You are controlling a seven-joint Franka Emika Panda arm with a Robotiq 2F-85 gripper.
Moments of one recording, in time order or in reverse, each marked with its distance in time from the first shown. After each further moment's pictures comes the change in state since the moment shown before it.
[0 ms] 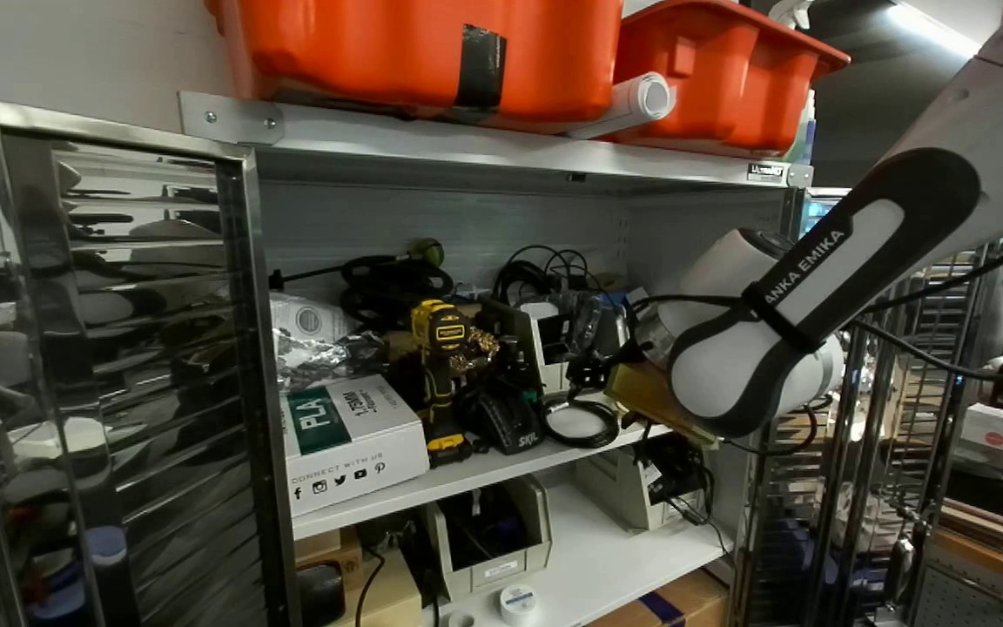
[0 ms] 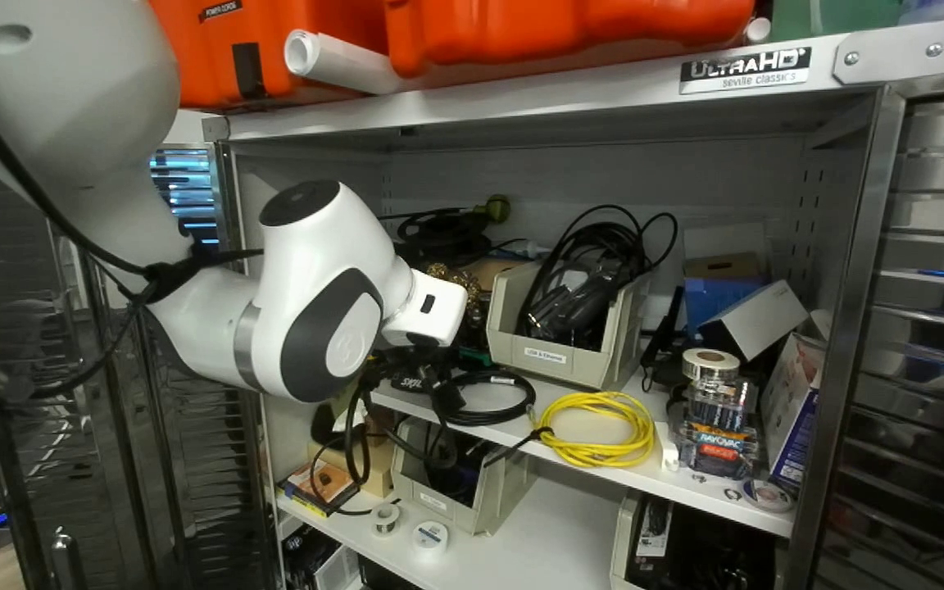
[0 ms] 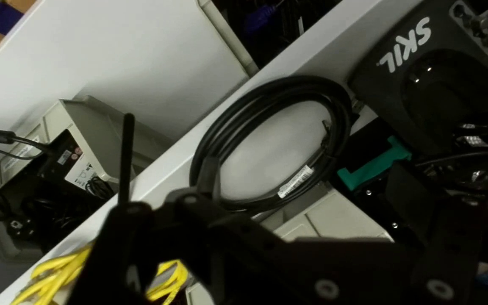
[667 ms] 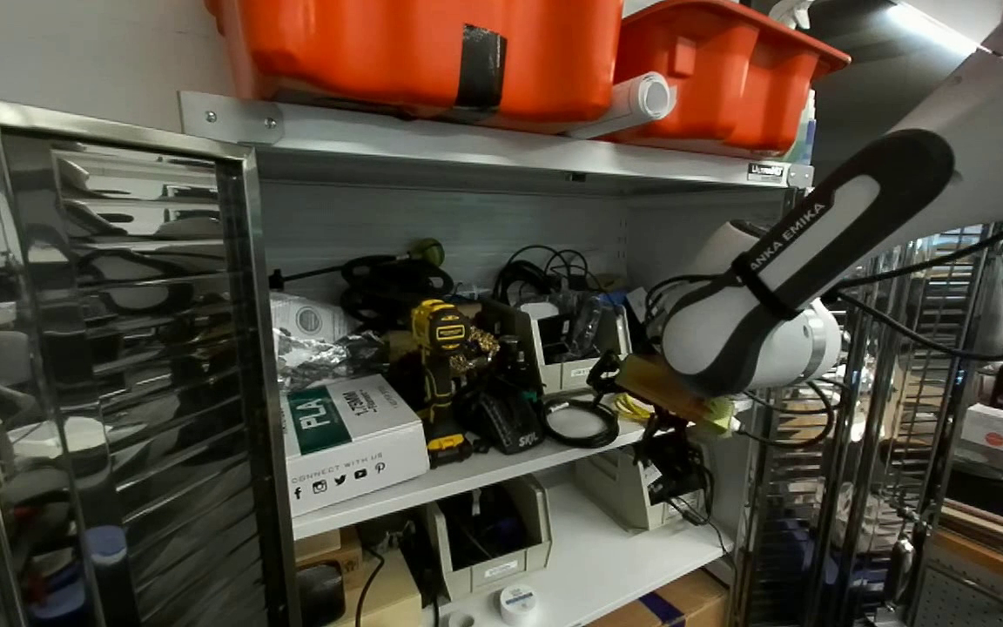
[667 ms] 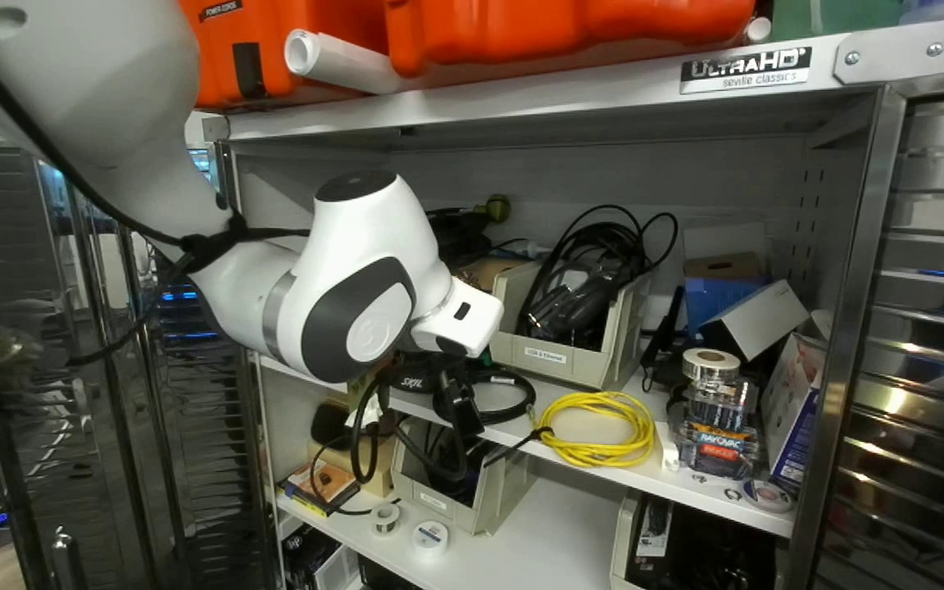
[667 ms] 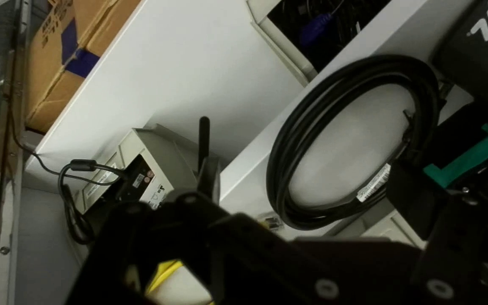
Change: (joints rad) arm -0.014 0.001 -0.026 0.063 0.140 -0.222 -0.037
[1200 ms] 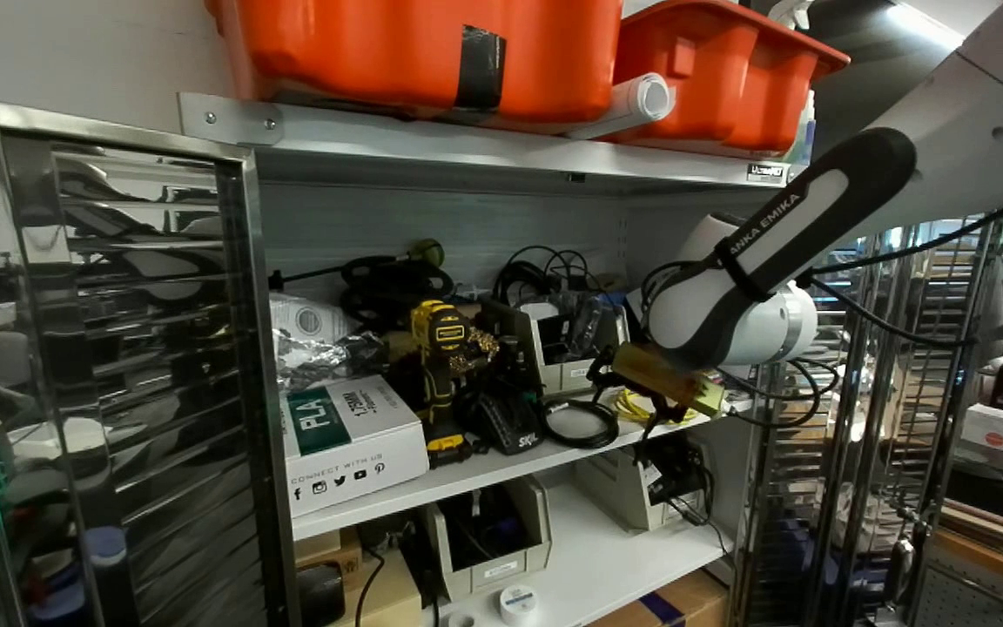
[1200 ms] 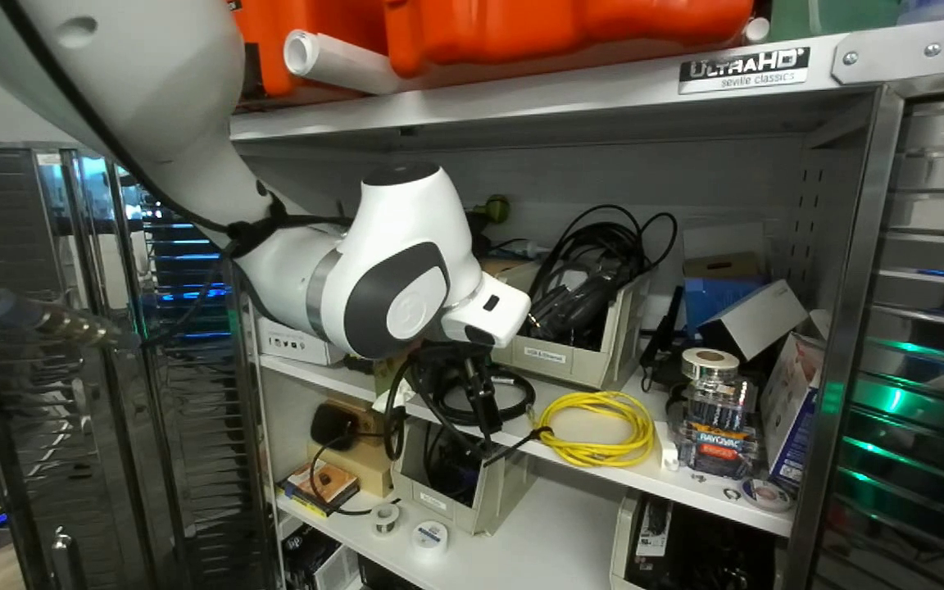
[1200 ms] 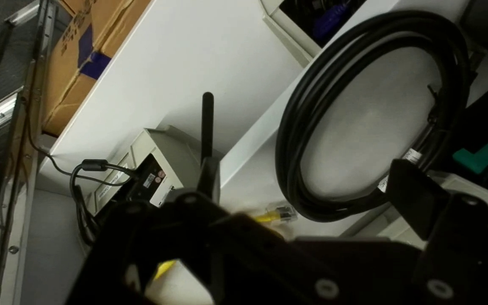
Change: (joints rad) arm 0.009 0.057 -0.034 0.121 0.014 -0.134 -0.007
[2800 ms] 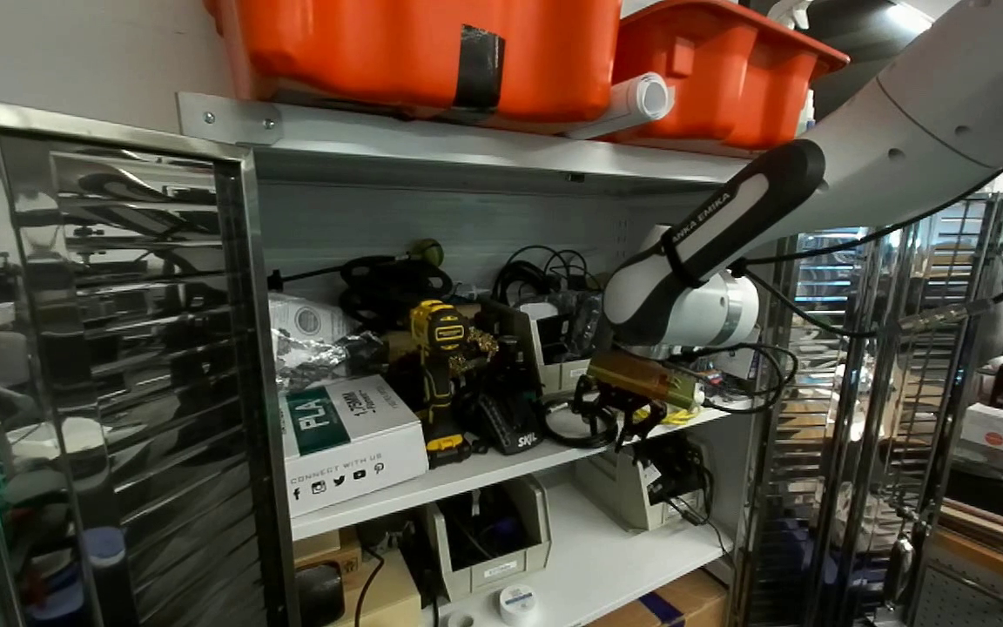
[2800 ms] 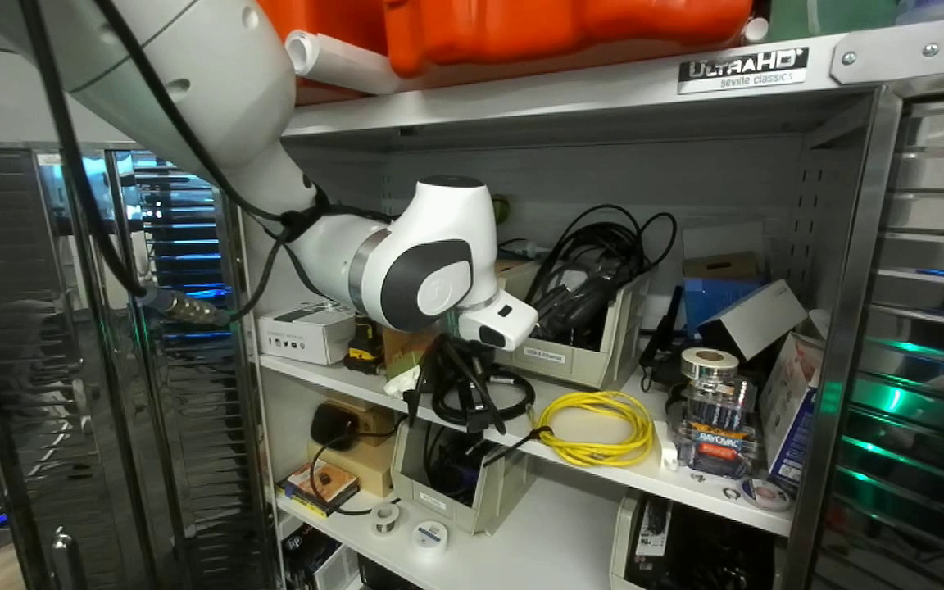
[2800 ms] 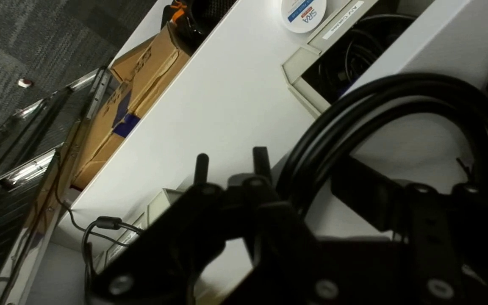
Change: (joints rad) arm 0.166 0.130 -0.149 0.222 0.119 -0.336 -0.083
